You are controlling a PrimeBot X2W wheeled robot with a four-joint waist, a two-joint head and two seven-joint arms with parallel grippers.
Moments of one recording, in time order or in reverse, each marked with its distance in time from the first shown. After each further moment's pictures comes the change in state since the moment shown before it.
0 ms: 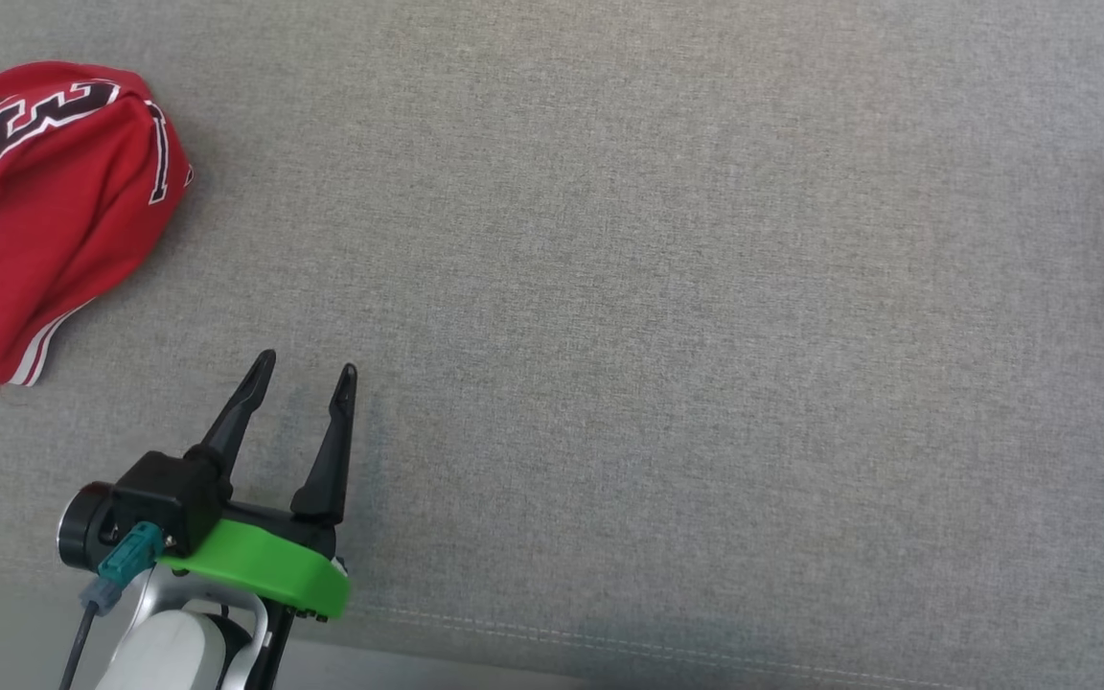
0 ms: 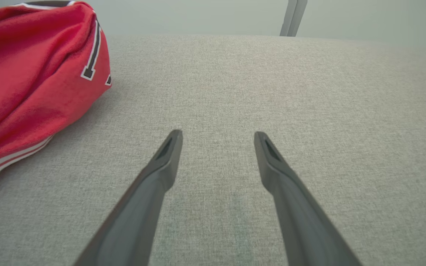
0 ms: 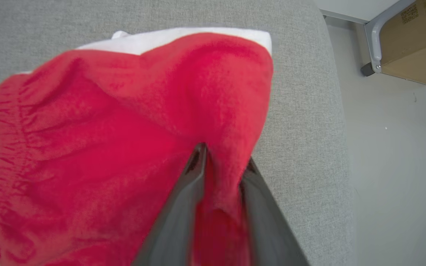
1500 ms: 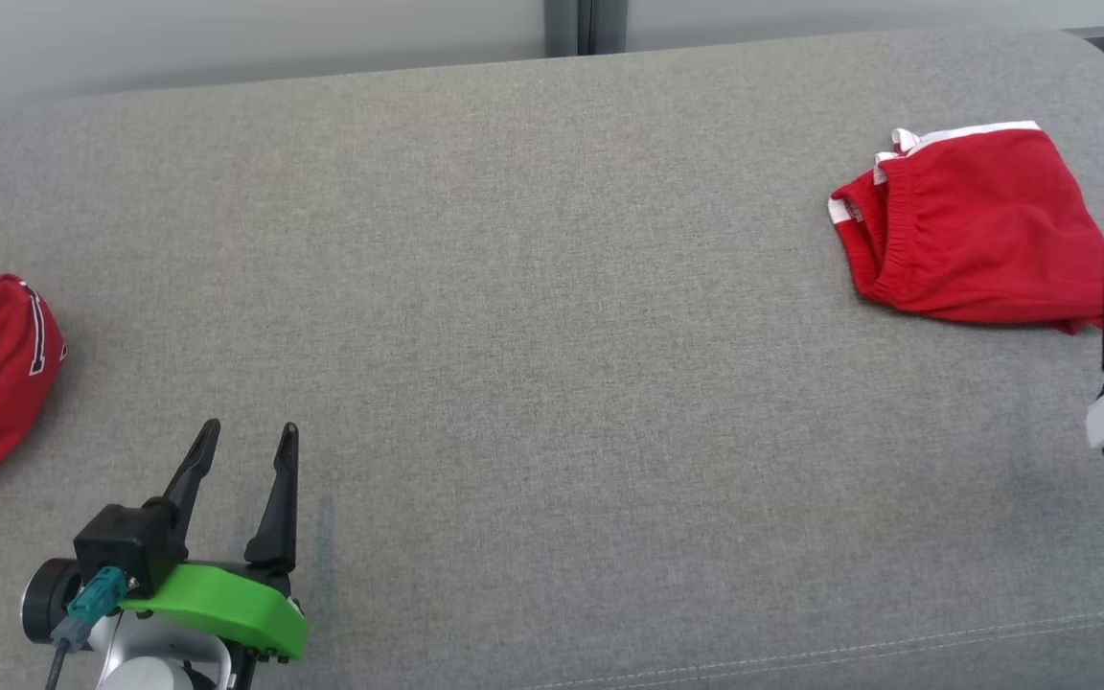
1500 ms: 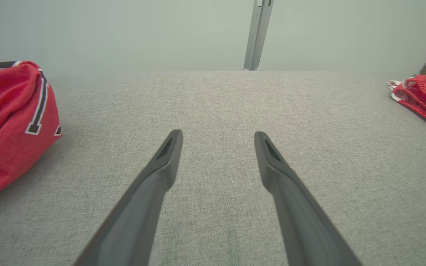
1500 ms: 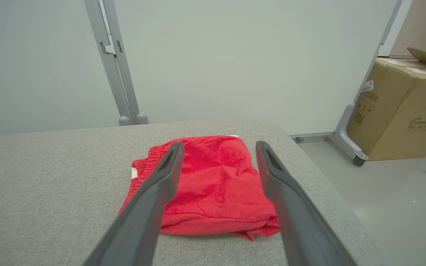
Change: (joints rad) left arm 0.074 0.002 0.068 0.114 -0.032 0.009 -0.036; right arm 0.310 0.430 -0.177 -0.160 -0.202 -0.009 -0.754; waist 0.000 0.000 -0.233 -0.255
